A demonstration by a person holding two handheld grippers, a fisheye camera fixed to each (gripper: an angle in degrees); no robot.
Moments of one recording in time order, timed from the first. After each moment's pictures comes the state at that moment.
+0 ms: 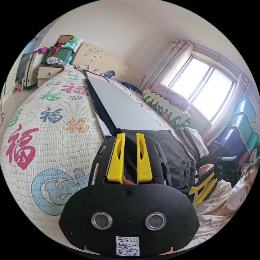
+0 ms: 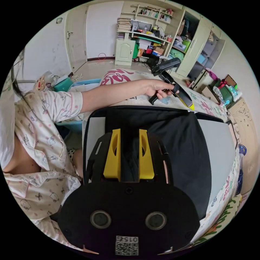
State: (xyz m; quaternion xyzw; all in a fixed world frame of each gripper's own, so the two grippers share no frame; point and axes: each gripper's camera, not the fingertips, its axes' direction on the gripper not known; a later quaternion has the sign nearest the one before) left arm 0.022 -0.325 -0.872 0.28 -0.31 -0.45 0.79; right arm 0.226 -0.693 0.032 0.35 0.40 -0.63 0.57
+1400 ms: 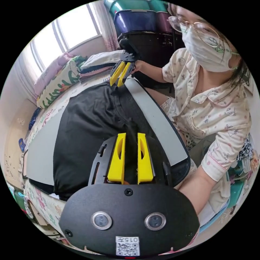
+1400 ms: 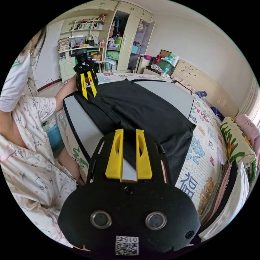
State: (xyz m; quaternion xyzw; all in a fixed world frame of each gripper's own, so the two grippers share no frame) left arm 0.186 -0.178 -0.673 -0.10 -0.18 0.09 0.98; right arm 0.534 -0.574 -0.050 0.57 0.37 -0.42 0.60
